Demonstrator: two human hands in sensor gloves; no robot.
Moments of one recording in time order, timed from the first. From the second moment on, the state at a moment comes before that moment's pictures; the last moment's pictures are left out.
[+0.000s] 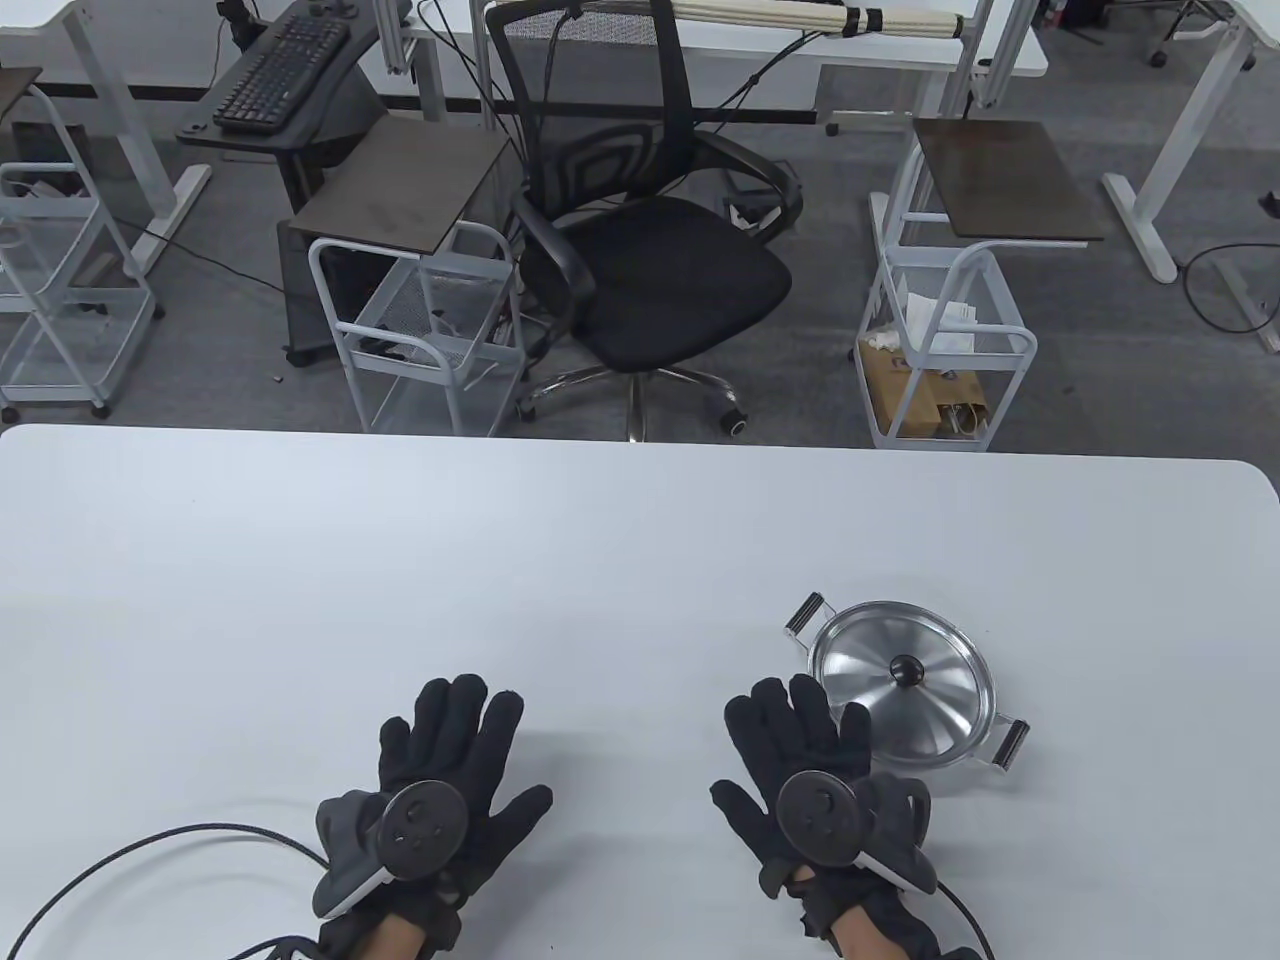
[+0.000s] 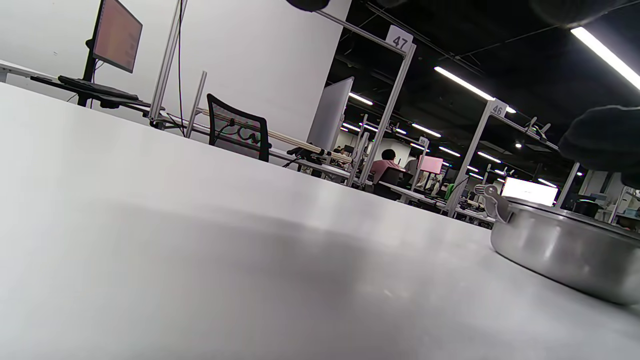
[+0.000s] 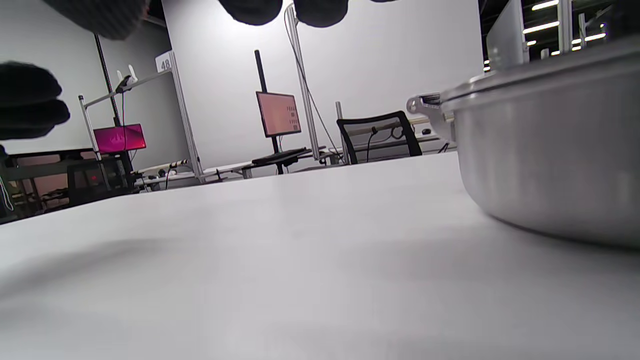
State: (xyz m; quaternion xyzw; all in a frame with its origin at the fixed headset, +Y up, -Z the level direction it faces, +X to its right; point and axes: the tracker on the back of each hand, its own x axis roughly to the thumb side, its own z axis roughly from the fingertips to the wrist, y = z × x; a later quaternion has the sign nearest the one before) left_hand -0.196 -0.746 -0.263 0.06 -0.11 0.17 0.98; right_hand 0.166 -0.717 -0.285 0.18 -0.07 0.97 0.13
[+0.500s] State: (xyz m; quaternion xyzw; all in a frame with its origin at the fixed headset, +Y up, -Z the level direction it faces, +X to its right) left_hand -0.198 -0.749 -0.264 0.04 -0.09 0.19 0.98; right_hand 0.290 -0.673 -0.301 -0.01 -0.15 0.97 0.19
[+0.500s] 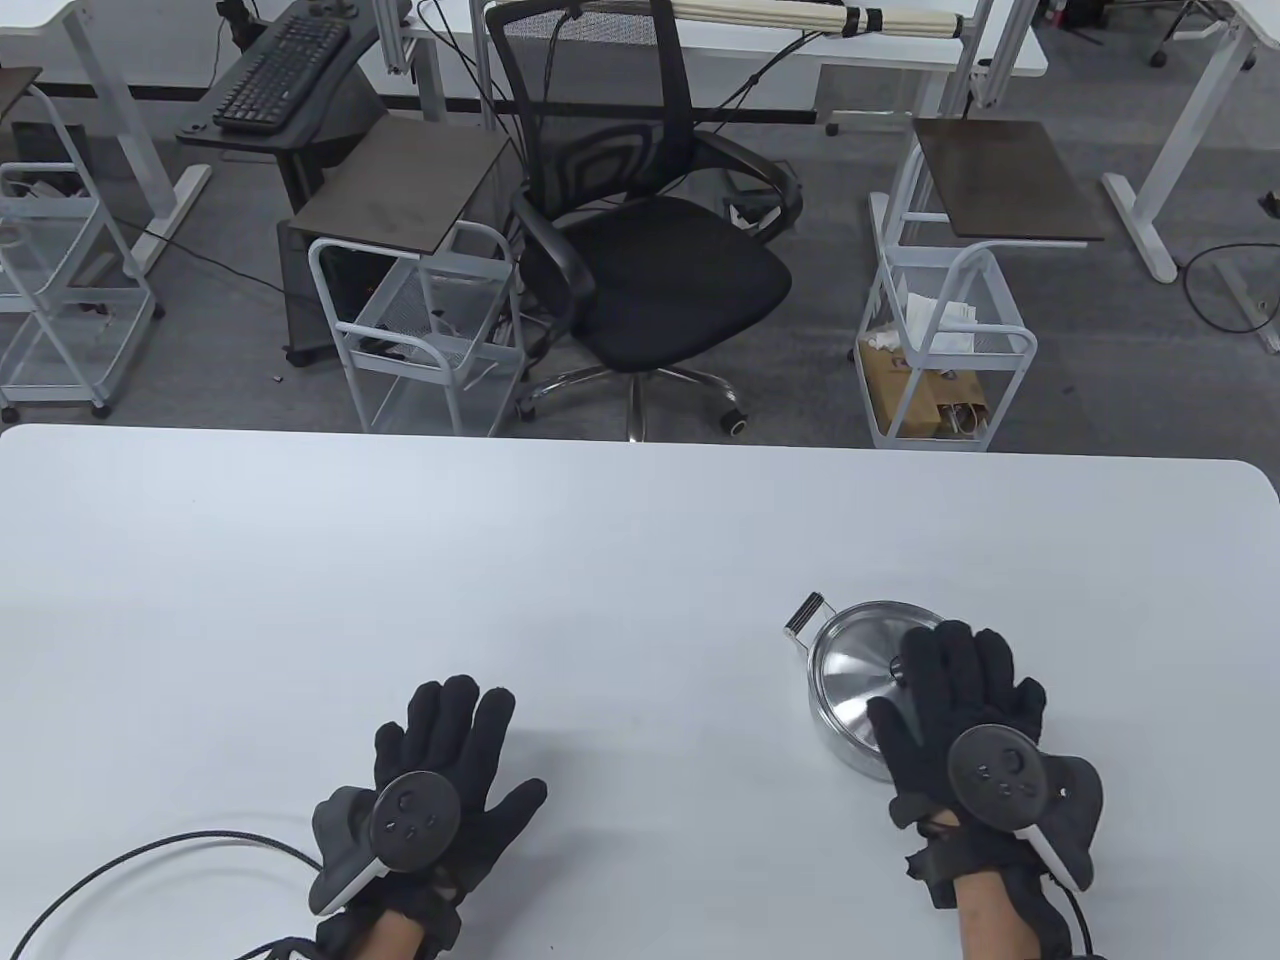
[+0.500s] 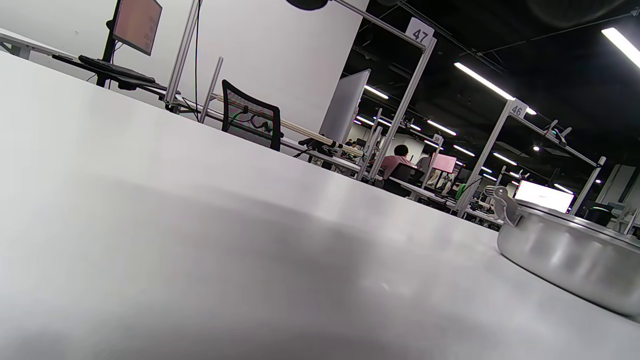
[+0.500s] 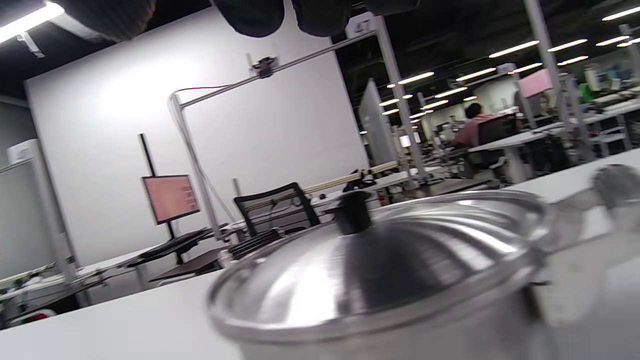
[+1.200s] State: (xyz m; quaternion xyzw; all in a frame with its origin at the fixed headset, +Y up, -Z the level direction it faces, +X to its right) left_hand -0.197 -0.751 -0.264 0.02 -0.08 0.19 0.98; right_hand 0.370 -0.754 -0.309 -0.22 -0.04 0.93 0.30
